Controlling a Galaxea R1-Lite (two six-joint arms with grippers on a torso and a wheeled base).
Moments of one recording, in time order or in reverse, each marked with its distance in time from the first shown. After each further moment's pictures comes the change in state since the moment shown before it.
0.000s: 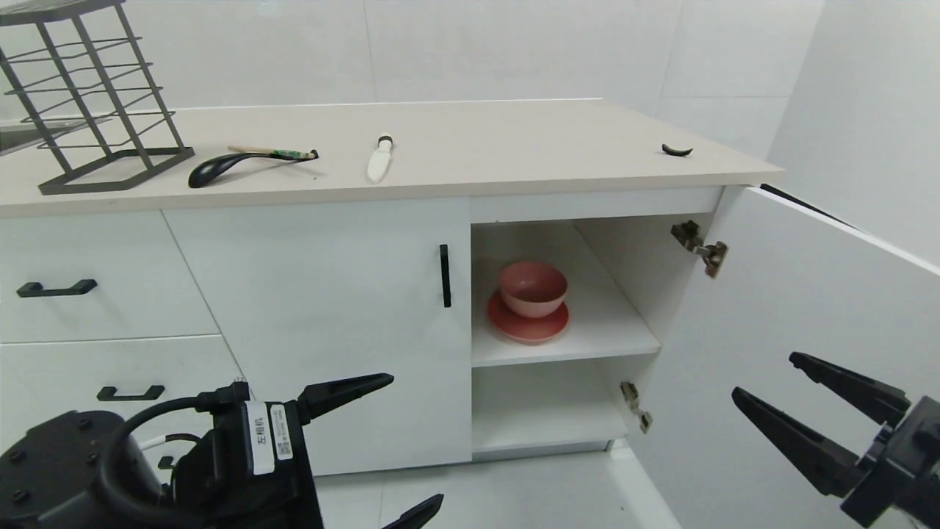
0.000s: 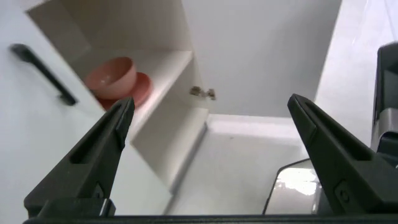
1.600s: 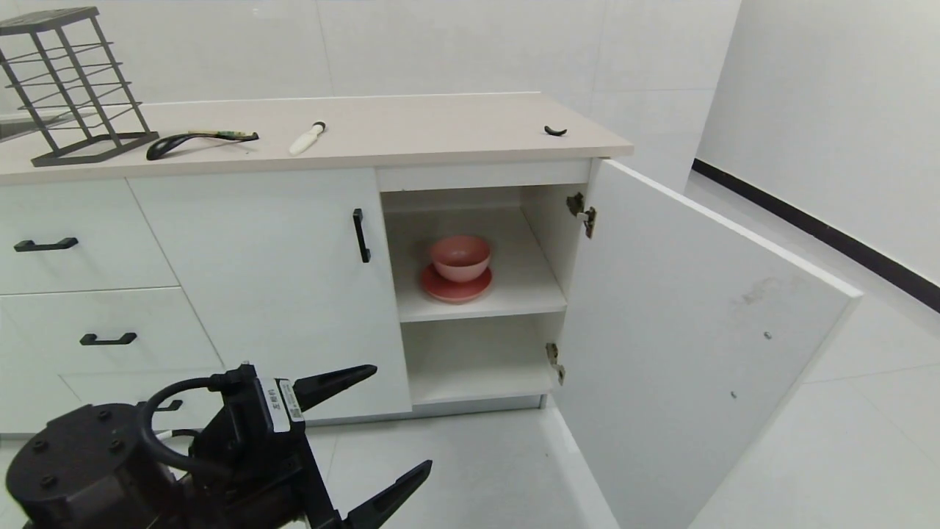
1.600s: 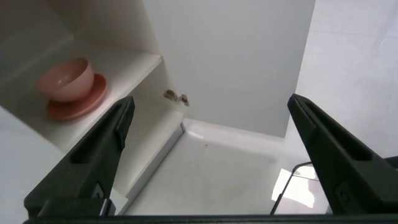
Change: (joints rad) left arm 0.039 0.032 0.000 0.000 0.093 -0.034; right arm -0.455 -1.033 -0.076 0.948 0.154 -0.020
